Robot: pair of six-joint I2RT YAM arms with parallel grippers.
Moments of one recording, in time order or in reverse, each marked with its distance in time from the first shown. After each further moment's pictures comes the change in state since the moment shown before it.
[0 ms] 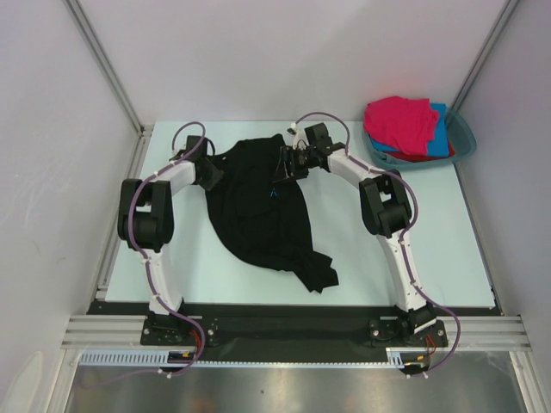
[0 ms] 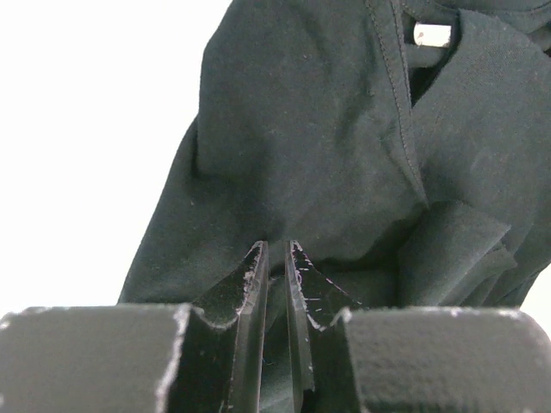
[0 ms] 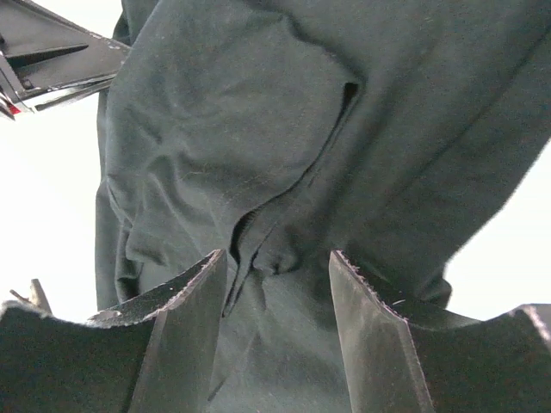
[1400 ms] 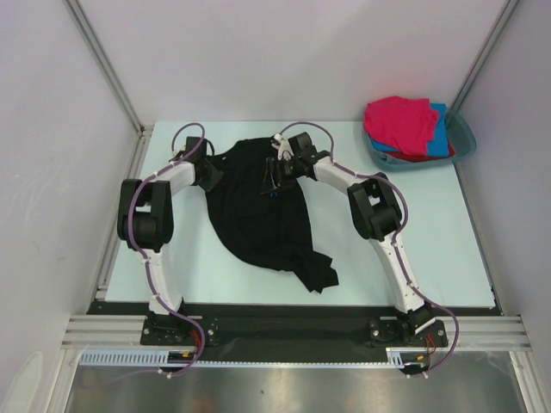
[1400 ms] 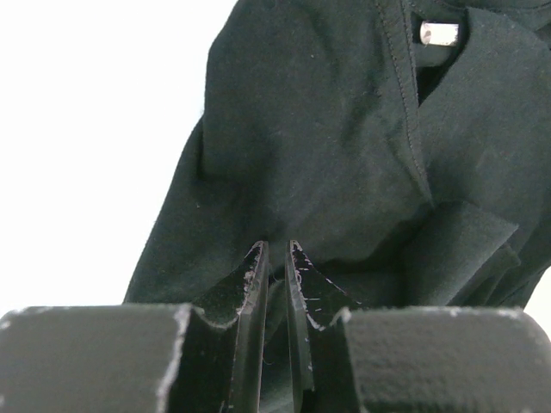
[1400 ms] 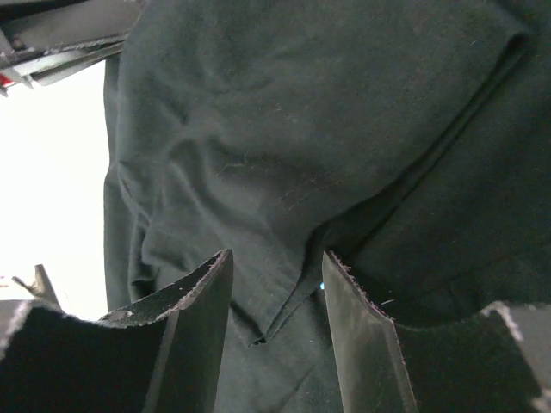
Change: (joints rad) left arm 0.006 -0.001 -0.013 0.016 0.009 0.002; right arm 0.090 0.026 -0.010 0.013 0.005 0.038
